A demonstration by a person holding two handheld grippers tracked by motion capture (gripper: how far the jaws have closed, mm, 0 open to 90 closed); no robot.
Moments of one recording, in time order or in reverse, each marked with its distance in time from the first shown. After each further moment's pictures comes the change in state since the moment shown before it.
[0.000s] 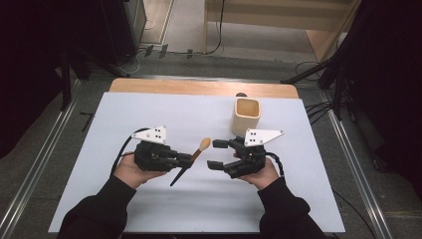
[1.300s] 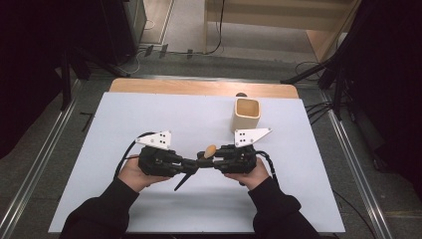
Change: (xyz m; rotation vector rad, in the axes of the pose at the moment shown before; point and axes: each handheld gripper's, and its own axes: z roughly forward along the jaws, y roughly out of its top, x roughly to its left) left arm -0.007 -0.001 0.010 -0.003 -0.071 0.043; right arm 0.002 0.004 0.021 0.010 0.166 0.030
